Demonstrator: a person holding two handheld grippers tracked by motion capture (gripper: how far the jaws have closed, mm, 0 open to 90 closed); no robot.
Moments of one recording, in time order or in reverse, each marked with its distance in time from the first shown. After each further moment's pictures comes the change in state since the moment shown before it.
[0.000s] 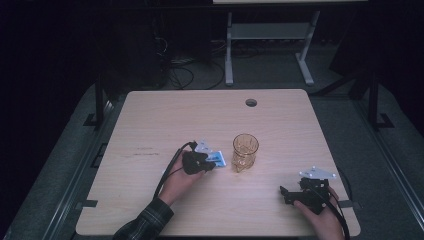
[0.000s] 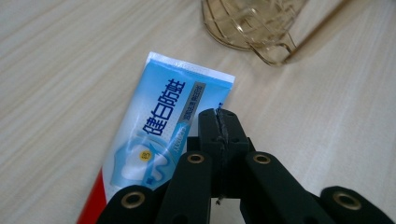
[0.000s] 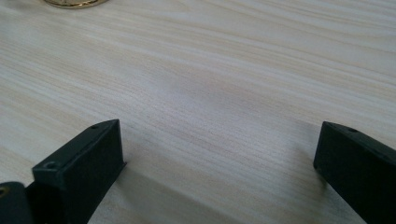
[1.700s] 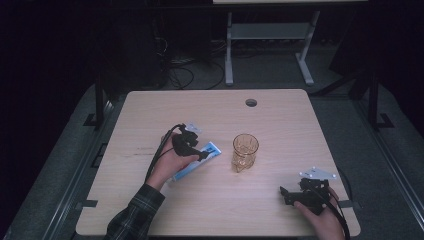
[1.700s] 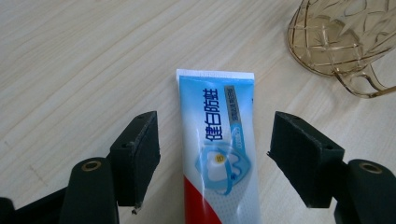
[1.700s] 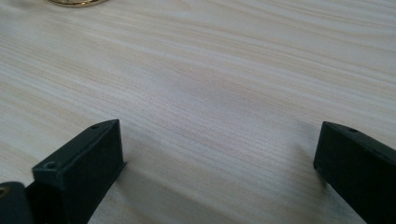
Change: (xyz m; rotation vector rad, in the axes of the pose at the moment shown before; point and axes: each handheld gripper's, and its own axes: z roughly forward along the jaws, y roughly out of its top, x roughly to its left) left arm 0.051 0.015 -0.015 0.025 0.062 -0.090; right arm 0.001 -0.001 -0.001 0.000 0.002 -0.001
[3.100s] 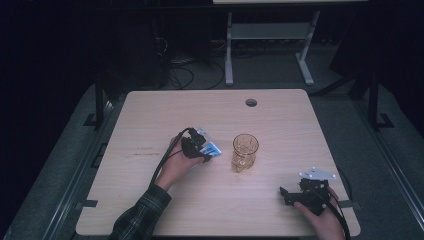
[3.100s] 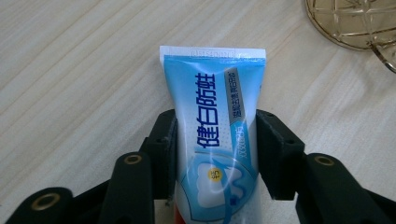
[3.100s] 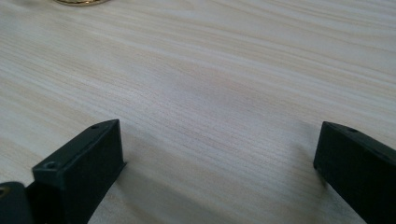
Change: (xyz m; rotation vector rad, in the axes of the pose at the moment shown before) left arm -0.006 0.003 0.028 0.122 0.005 0.035; right arm 0.000 0.000 0.000 -0.001 0.008 -0.009
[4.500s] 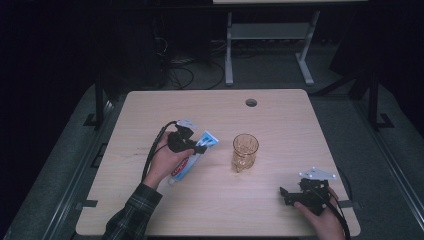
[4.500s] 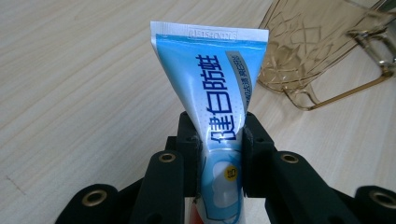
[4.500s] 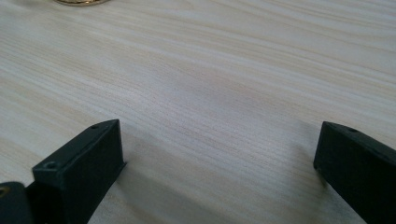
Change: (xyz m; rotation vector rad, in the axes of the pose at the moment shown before) left arm 0.011 -0.006 -0.054 -0.199 -0.145 -0.079; right arm 0.000 0.000 0.000 0.000 0.000 0.001
